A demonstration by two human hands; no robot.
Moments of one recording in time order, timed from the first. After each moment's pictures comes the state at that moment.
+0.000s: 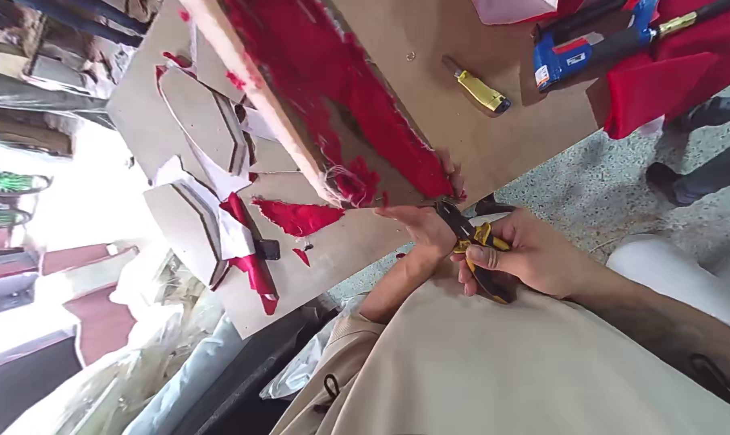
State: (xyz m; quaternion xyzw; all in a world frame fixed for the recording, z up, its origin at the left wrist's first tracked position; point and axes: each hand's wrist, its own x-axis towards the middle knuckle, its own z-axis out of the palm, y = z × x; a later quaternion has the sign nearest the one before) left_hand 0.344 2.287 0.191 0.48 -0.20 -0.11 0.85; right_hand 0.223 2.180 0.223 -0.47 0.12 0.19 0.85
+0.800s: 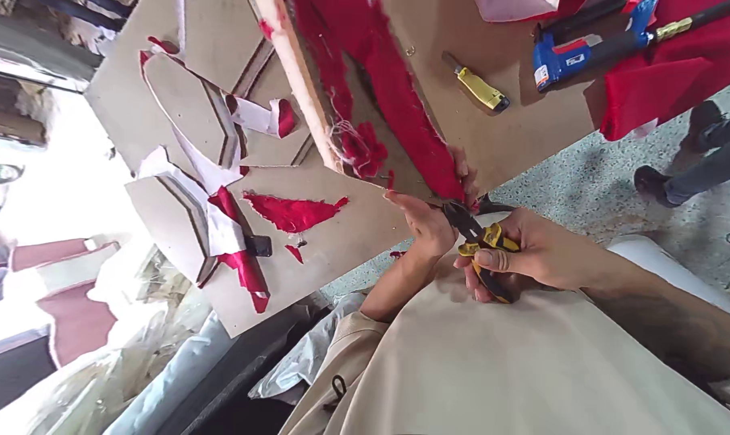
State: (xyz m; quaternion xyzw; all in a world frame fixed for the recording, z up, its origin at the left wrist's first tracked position) left_hand 0.344 2.292 0.188 0.40 -0.20 -0.25 0.86; right_hand 0.224 2.161 0.220 -0.46 0.04 0.27 0.85
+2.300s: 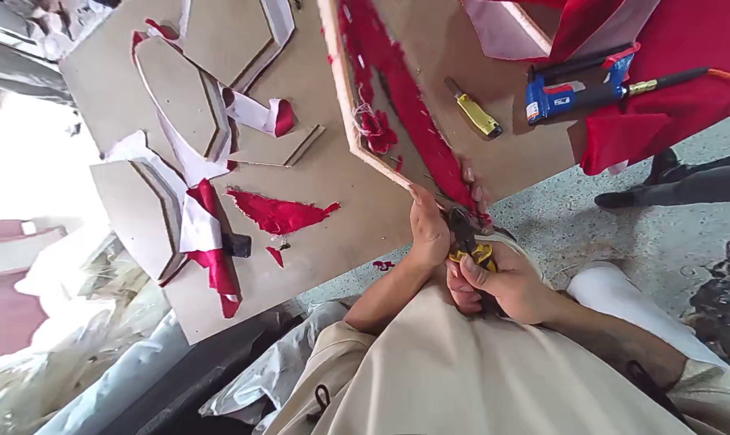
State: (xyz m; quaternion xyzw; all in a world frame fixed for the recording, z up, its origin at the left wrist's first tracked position) left_hand 0.344 2.286 0.187 0.35 -0.14 -0.31 0.87; right_hand 0.221 2.205 0.211 -0.34 0.05 0.14 0.93
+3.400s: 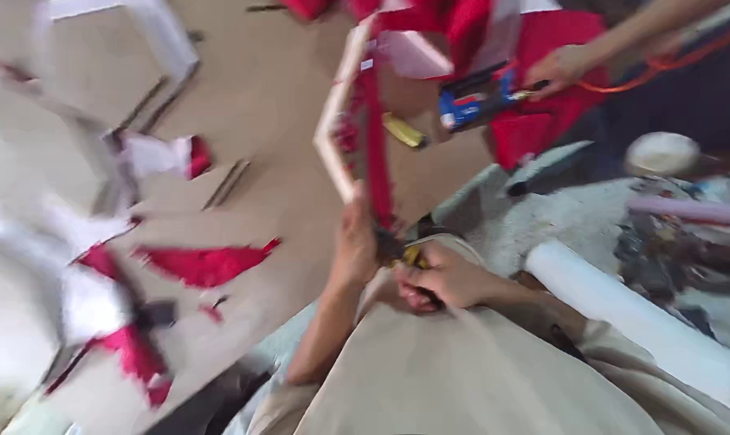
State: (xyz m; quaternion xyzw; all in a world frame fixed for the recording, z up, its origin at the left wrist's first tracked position) left_hand 0.351 2.293 0.205 0.53 -0.02 -0.43 0.73; right_hand 0.216 2.180 0.215 -0.47 0.09 0.20 0.85
